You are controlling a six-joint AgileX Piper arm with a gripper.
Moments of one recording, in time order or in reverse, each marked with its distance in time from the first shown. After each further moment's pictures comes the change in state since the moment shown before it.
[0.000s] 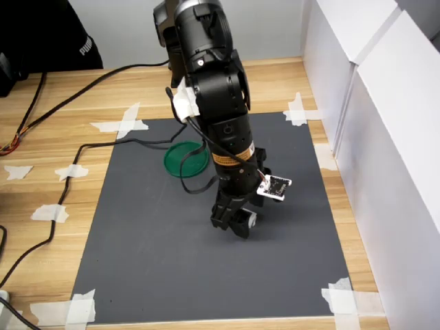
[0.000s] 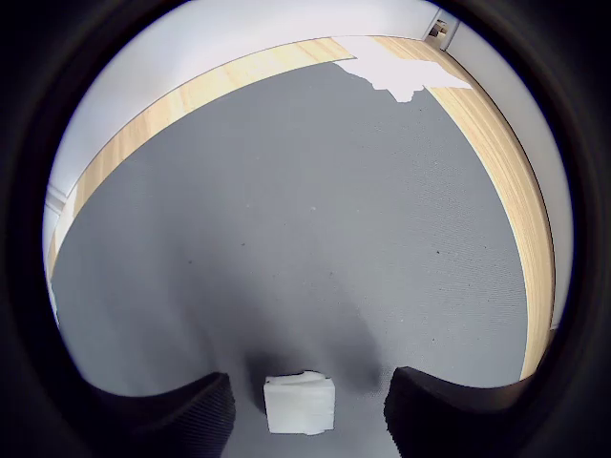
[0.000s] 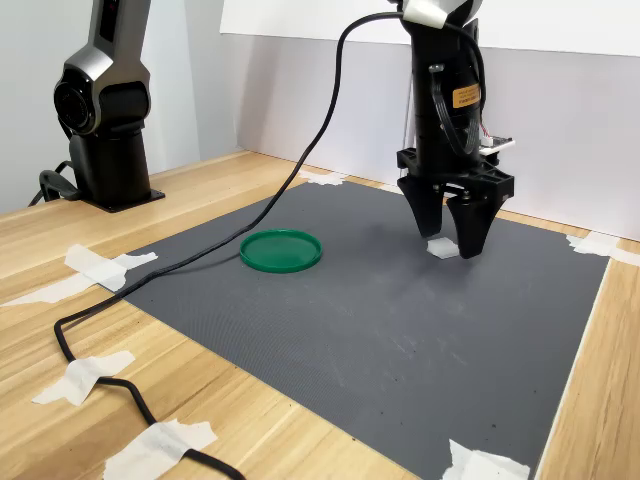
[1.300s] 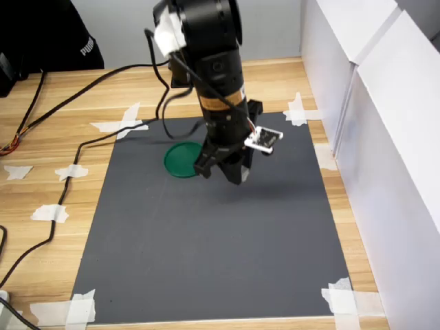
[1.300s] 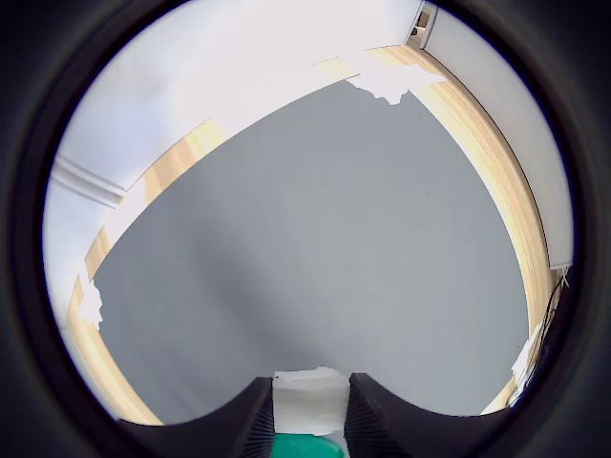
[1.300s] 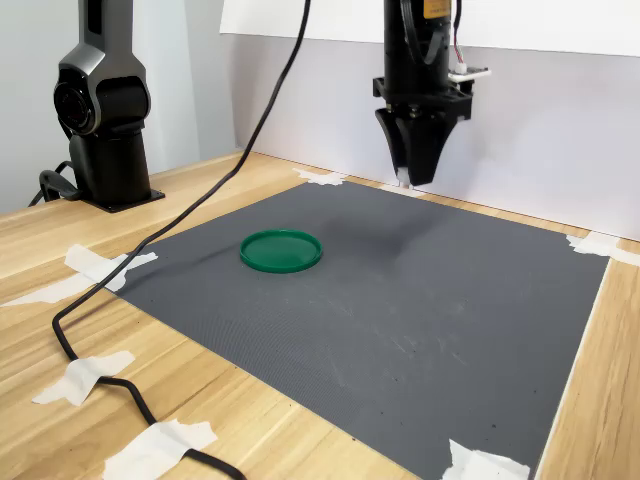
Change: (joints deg) arm 0.0 -13.4 1.9 -1.6 16.4 8.7
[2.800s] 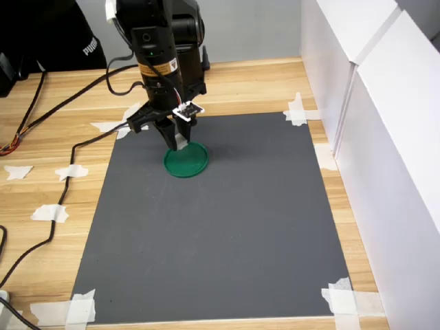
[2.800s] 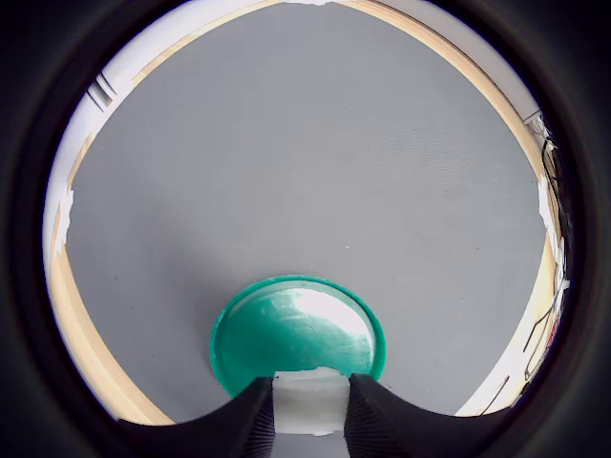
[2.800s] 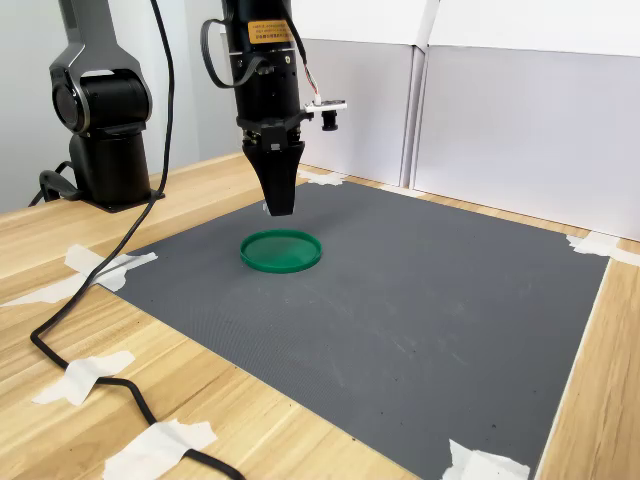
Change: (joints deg) arm -13.1 -14.7 29.2 -3.6 -14.5 -1.5
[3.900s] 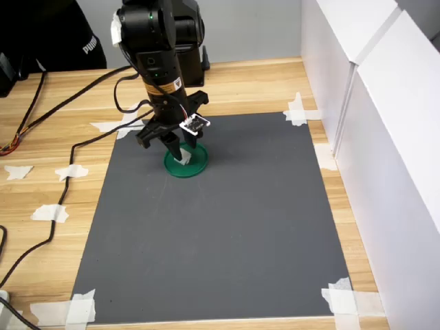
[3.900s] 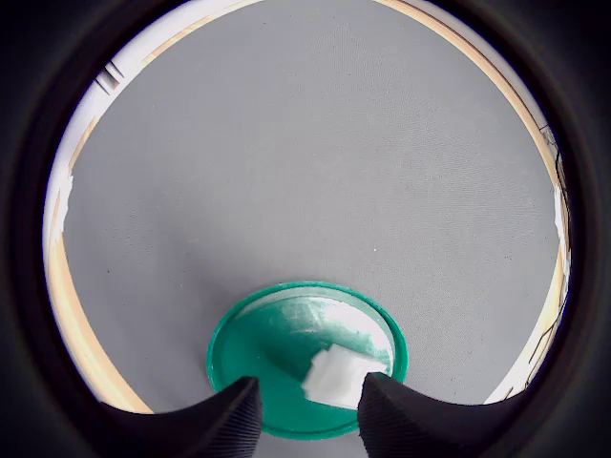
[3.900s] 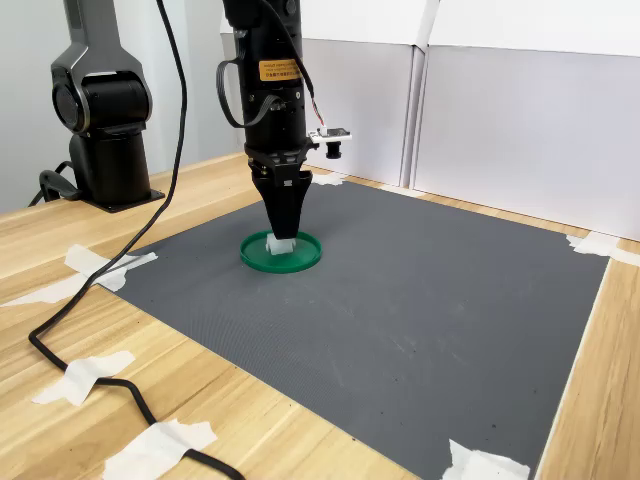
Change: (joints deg) arm 0.0 3.9 0.2 0.9 -1.6 -3.2
